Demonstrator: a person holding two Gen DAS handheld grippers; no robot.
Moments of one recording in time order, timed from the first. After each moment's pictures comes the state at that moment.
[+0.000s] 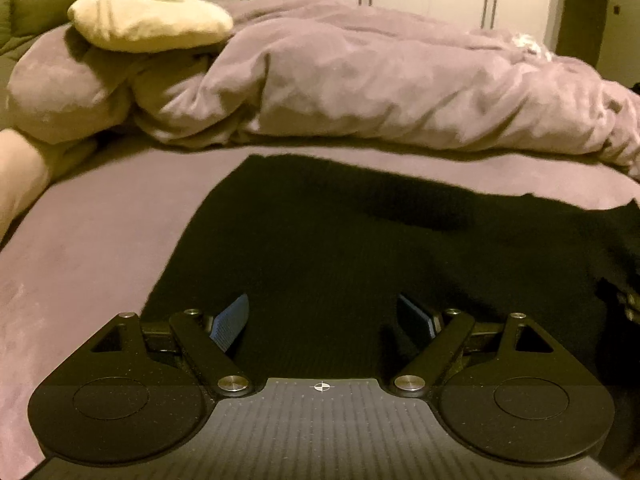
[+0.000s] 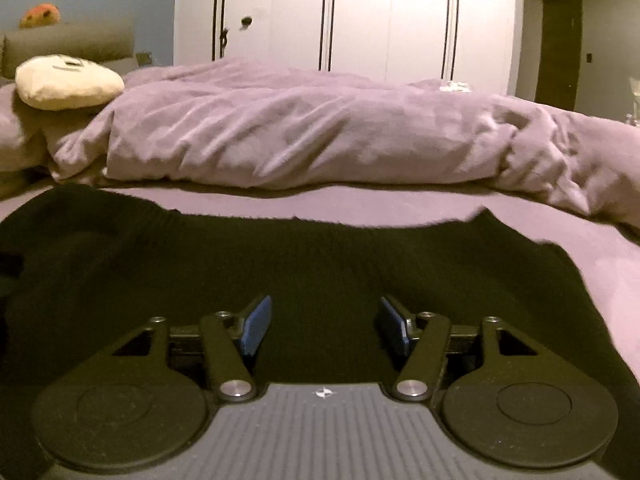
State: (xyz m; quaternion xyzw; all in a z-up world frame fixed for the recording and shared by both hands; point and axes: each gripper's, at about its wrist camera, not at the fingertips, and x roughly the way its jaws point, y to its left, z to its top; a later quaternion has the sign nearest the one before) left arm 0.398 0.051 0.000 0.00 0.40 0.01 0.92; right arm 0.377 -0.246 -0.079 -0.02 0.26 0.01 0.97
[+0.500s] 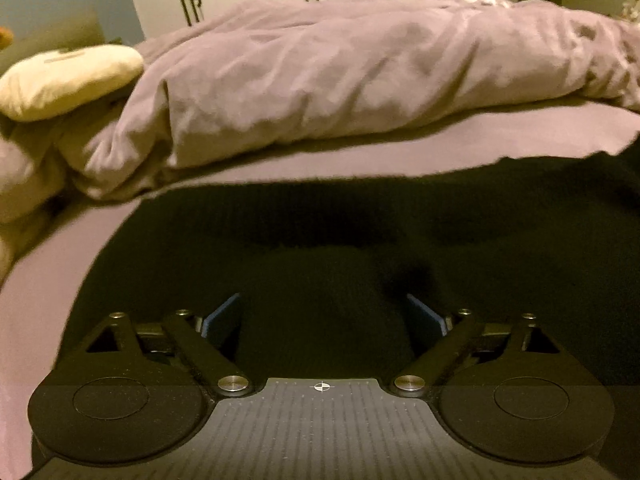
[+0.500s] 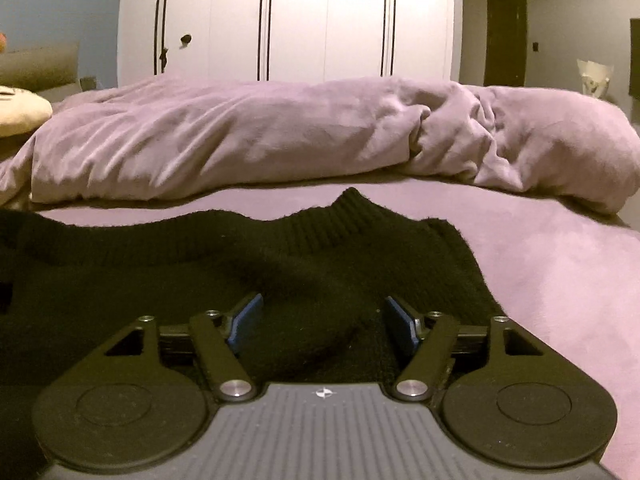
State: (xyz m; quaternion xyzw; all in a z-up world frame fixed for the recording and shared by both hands) left arm 0.456 -0.023 -0.044 0.11 0.38 -0.01 0.92; right arm 0.400 -0.325 -0.103 0.03 0.24 -0.06 0.97
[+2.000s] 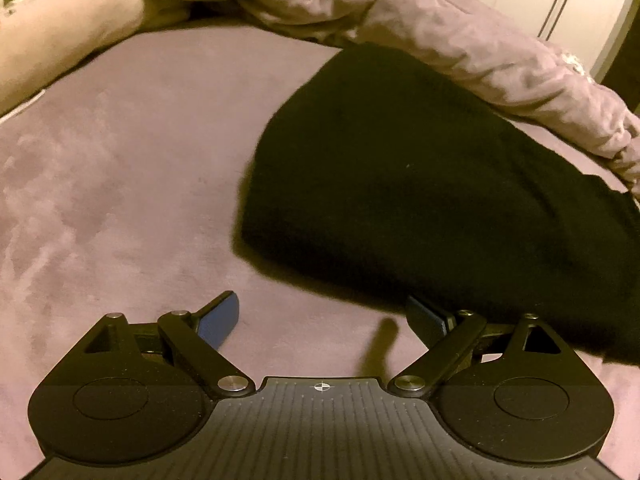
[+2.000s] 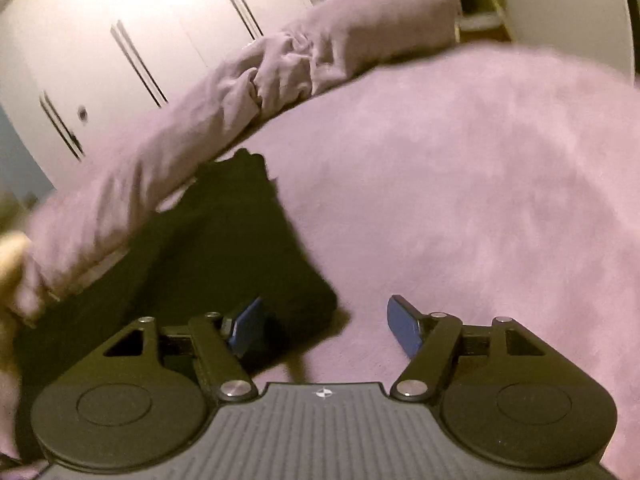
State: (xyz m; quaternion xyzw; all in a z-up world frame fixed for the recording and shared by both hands) left arm 0.274 0.131 -0.034 -0.13 0.46 0.05 0.88; right arm 0.217 -0.431 -0.097 0.33 0.30 -0.11 0.89
